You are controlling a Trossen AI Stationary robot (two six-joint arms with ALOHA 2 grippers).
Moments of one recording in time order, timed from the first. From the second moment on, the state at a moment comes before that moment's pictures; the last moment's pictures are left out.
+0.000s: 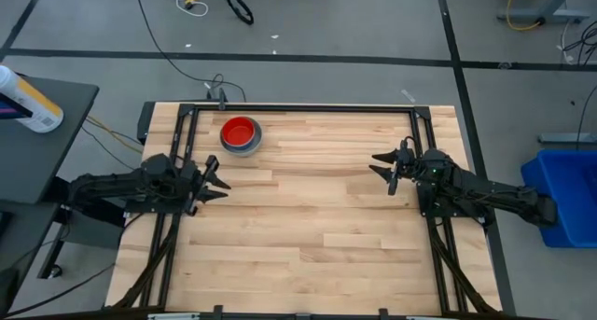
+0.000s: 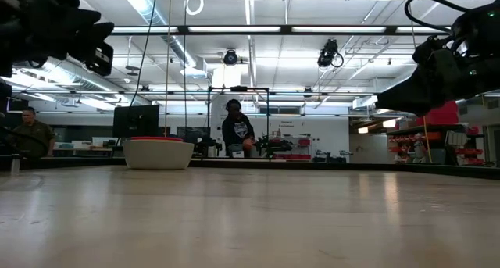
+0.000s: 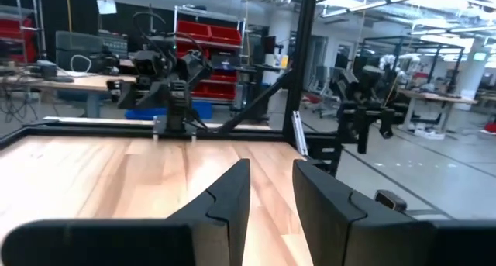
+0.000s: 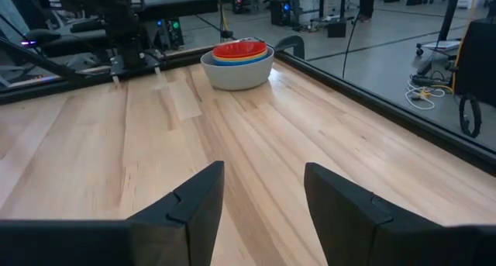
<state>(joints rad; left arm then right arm) 0.10 0.01 0.01 0.13 0.33 -0.17 -0.36 0.23 0.01 0.02 -0.04 0.10</state>
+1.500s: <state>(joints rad) 0.10 0.01 0.01 0.08 0.29 -0.16 -0.36 0.23 0.01 0.02 -0.04 0.10</state>
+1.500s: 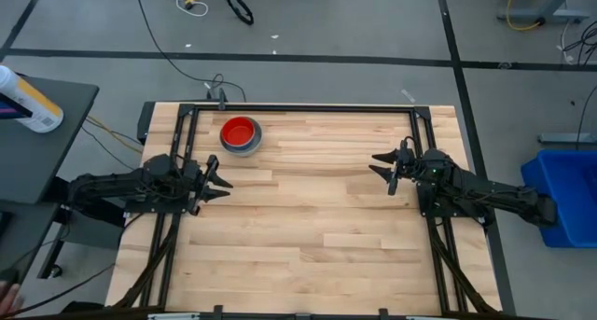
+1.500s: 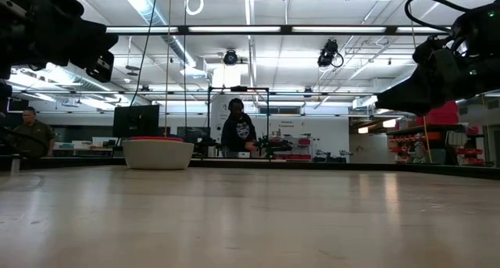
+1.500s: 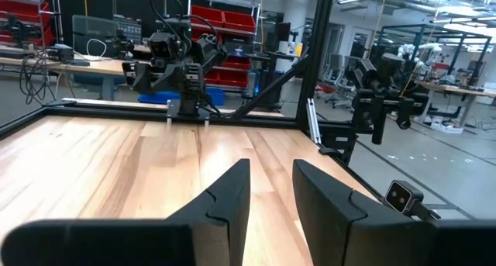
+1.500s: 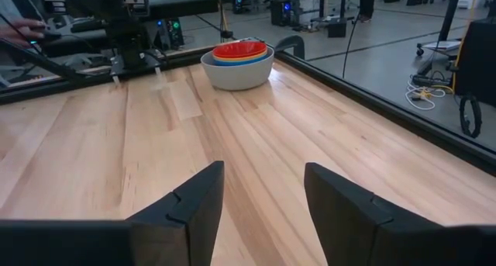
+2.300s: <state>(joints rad) 0.10 0.01 0.01 0.08 0.29 -0.16 -0.36 0.23 0.01 0.02 -0.04 0.10</state>
